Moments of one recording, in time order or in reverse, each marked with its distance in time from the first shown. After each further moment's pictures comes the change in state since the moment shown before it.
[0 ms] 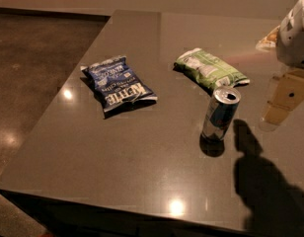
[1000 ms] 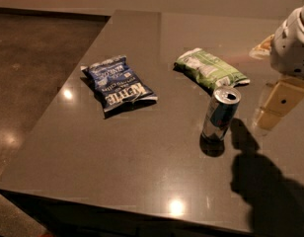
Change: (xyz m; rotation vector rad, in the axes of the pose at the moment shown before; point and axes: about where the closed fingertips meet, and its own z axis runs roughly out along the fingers) arm -0.005 0.004 0.016 -0.024 -0.052 0.003
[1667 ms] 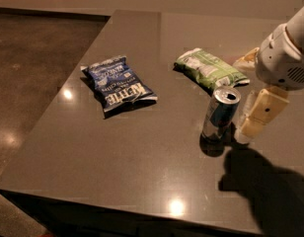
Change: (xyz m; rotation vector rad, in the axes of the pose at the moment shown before) arm -0.017 0.013 0.025 -0.084 -0.115 0.005
